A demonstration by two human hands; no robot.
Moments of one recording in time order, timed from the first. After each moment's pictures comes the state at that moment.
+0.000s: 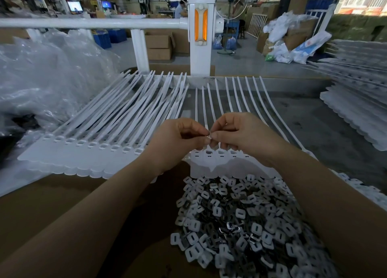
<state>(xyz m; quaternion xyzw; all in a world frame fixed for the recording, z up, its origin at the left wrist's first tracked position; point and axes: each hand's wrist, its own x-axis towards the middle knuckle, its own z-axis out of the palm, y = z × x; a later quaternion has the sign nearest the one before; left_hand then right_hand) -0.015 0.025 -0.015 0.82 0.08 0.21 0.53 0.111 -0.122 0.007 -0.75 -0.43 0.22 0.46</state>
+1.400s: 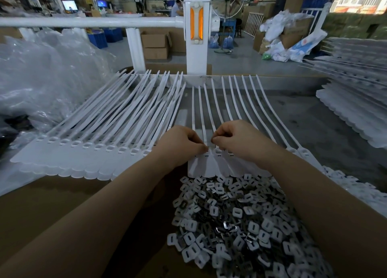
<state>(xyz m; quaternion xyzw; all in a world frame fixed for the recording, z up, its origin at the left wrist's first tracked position) 0.005 0.014 -0.017 0.88 0.26 0.11 0.38 0.117 -0.116 -0.012 -0.84 -0.39 0.15 0.36</state>
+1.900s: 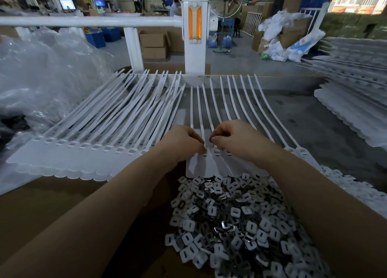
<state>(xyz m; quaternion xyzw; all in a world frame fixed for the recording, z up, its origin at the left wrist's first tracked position) 0.017 0.011 -0.012 0.84 0.31 0.06 0.44 0.116 -0.117 -0.011 -0.83 -0.39 0.16 0.36</state>
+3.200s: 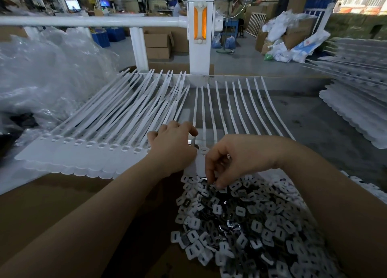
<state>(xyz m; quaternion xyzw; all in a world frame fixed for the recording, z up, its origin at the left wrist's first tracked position) -0.004 0.019 -0.022 0.94 0.28 0.12 0.13 0.096 -0.129 0.022 -0.70 -0.60 0.35 0.15</state>
